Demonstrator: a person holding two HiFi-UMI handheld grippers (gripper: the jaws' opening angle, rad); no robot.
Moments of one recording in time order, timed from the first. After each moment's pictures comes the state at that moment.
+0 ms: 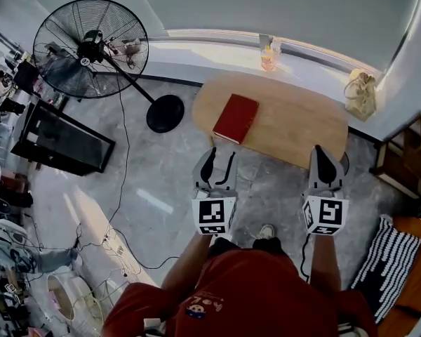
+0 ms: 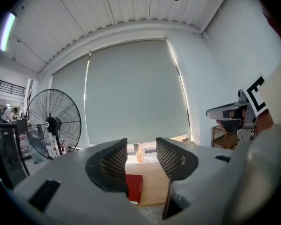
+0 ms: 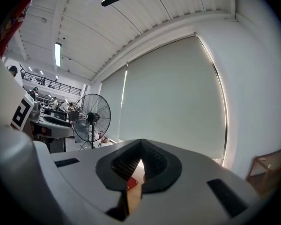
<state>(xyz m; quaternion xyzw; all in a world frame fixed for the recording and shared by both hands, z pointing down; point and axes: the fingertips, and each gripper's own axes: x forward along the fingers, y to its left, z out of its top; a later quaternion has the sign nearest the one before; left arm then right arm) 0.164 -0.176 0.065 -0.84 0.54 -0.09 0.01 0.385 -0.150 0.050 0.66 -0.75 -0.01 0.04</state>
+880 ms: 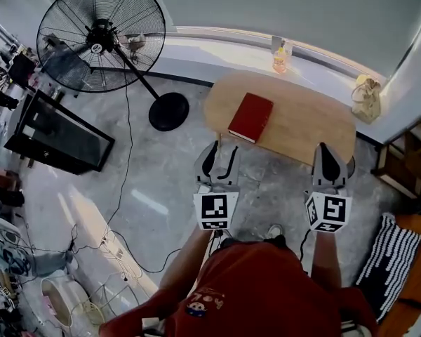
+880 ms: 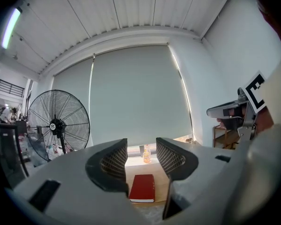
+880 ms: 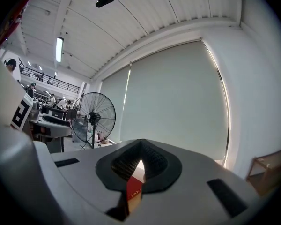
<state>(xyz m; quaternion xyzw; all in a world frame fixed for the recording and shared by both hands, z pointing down) 0.043 -0.191 0.060 -0.85 0.53 -0.07 0.03 0.268 -0.157 0.041 0.67 -0.74 -0.03 0.05</state>
